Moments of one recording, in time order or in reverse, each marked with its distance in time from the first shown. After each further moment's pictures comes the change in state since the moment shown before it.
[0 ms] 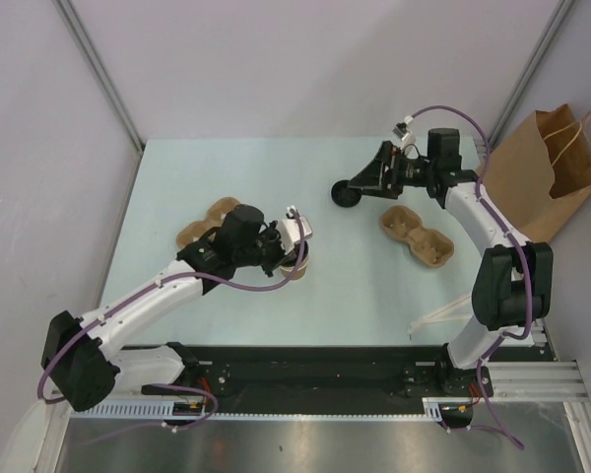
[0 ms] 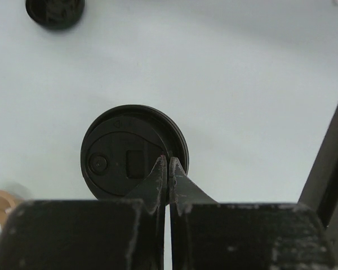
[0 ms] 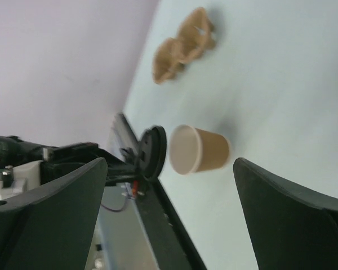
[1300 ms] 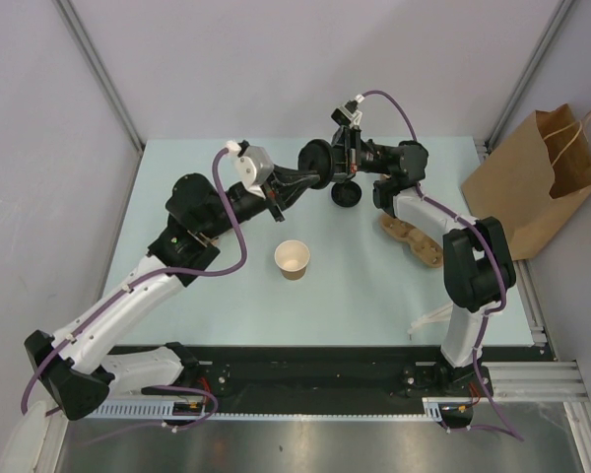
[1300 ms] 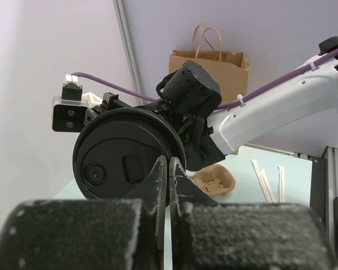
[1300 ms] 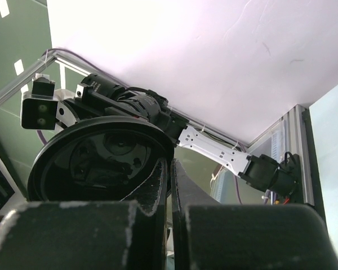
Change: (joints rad) left arm 0.000 -0.042 0.239 0.546 0.092 -0.328; right arm 0.293 0.193 0.043 1.453 -0.102 1.330
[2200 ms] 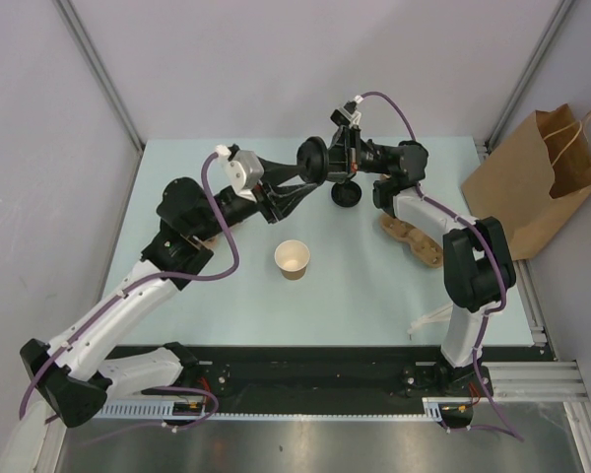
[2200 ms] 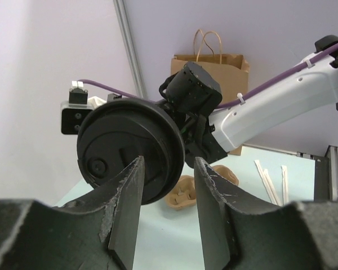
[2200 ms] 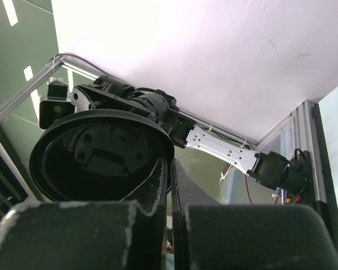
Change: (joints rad) left arm 0.034 -0.042 -0.040 0.020 0.041 0.003; right arm 0.000 0.000 0.000 0.000 0.001 0.048
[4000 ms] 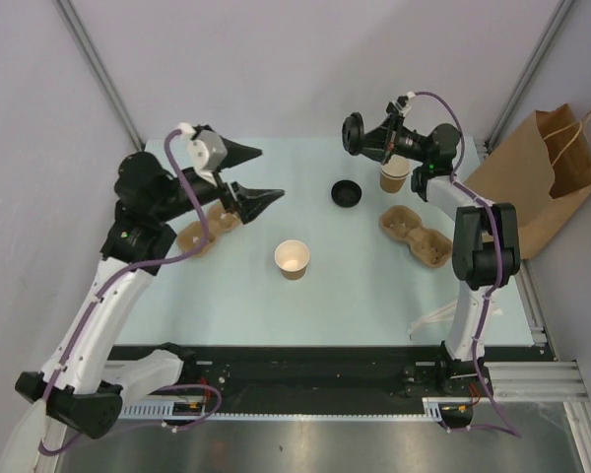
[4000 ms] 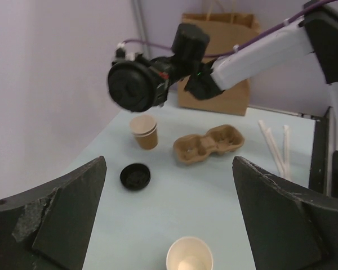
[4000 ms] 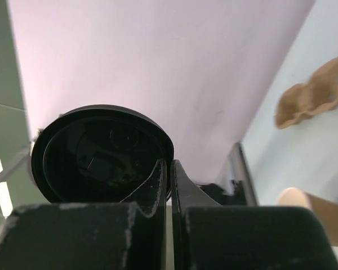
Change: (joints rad) left arm 0.370 -0.038 0.158 -0.367 0.343 0.029; right arm -0.307 0.152 0.112 -0.371 -0.039 -0.317
